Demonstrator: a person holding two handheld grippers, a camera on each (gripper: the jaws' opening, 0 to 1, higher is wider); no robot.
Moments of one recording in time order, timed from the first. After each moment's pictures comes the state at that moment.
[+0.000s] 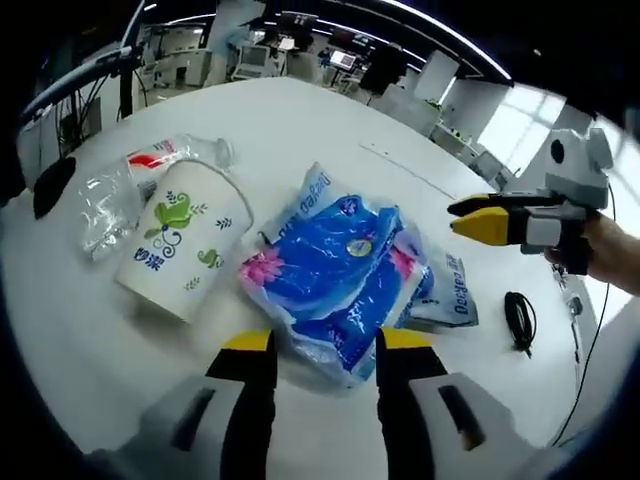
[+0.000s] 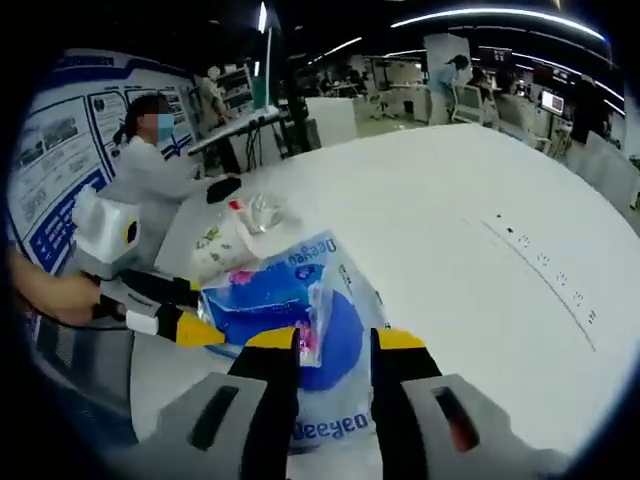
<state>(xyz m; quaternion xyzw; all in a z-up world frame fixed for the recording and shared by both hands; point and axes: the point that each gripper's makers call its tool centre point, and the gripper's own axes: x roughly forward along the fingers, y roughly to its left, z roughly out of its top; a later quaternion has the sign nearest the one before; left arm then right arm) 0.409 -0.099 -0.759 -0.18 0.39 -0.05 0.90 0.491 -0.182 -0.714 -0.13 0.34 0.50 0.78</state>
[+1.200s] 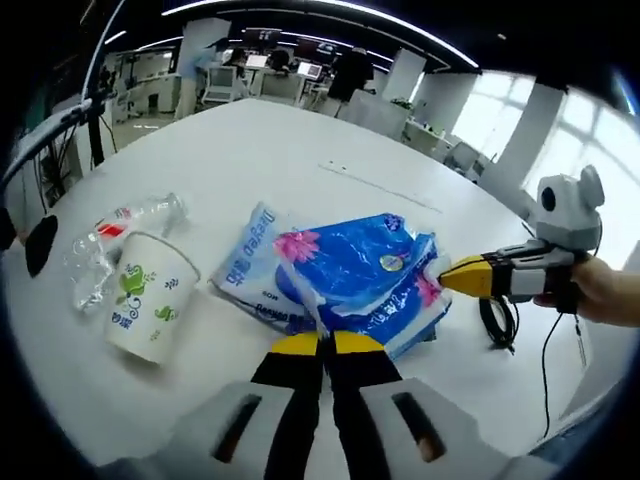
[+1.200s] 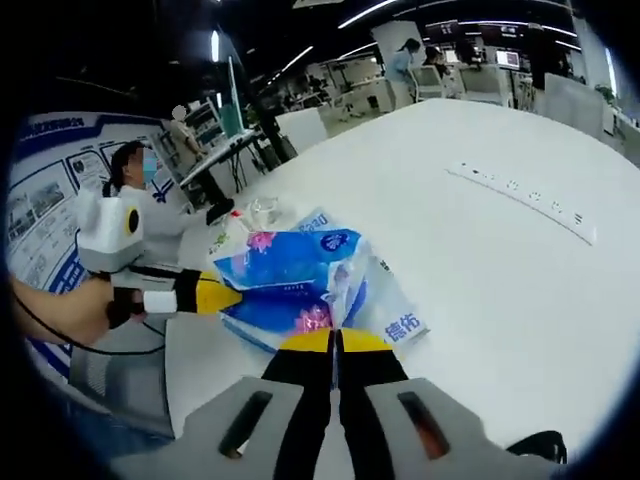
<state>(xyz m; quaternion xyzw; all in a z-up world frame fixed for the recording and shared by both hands) 0.427 -0.147 -0.711 -0.12 0.36 -0.11 0.92 0.455 -0.259 -0.700 0.00 0.37 0.43 0.82</state>
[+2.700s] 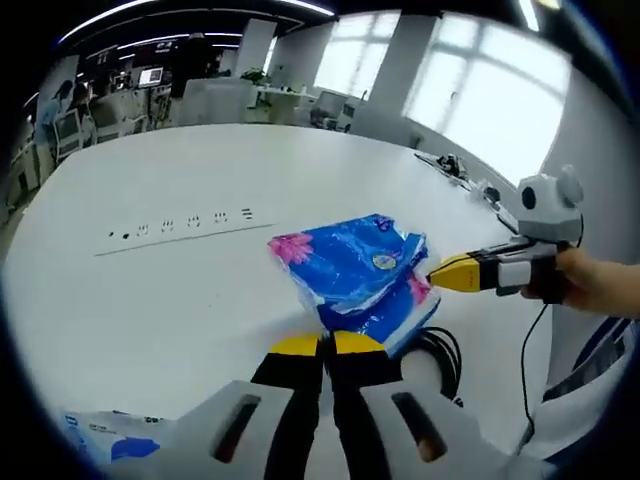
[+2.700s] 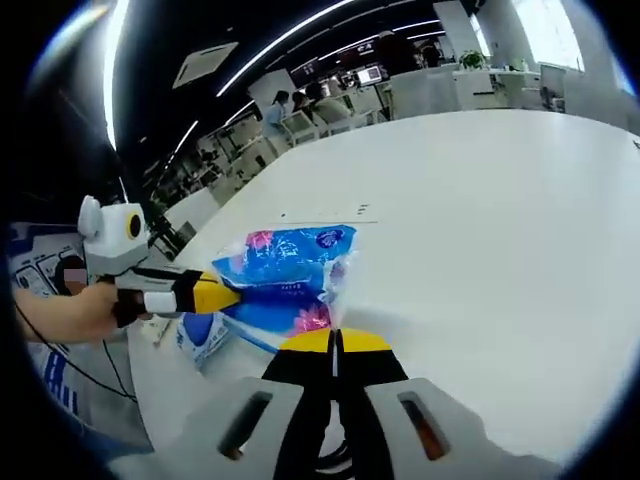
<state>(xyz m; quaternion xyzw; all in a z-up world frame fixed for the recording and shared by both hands) 0.533 -0.377 -0.689 0.00 0.36 -0.39 0.85 0.502 -0.487 -0.686 0.15 0.34 0.20 0.91</state>
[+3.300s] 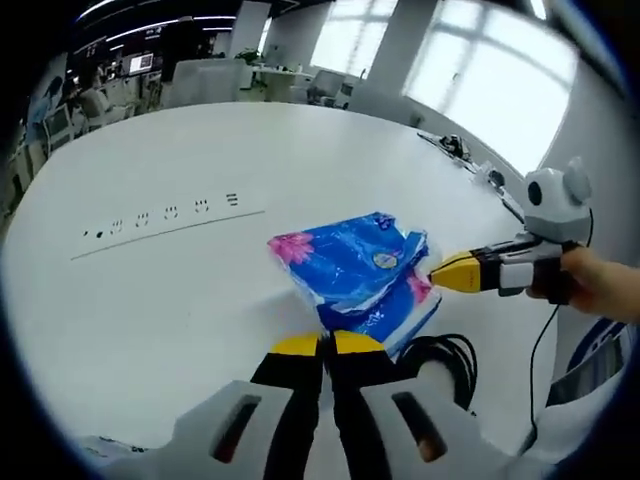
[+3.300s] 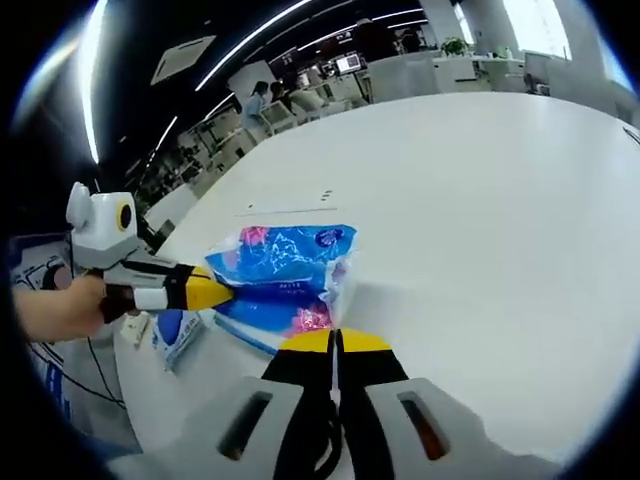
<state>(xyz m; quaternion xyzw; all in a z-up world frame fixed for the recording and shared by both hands) 0.548 -0.400 -0.721 0.01 0.41 -0.39 0.83 0.514 -0.511 -0.723 0.15 0.38 0.16 0.90</state>
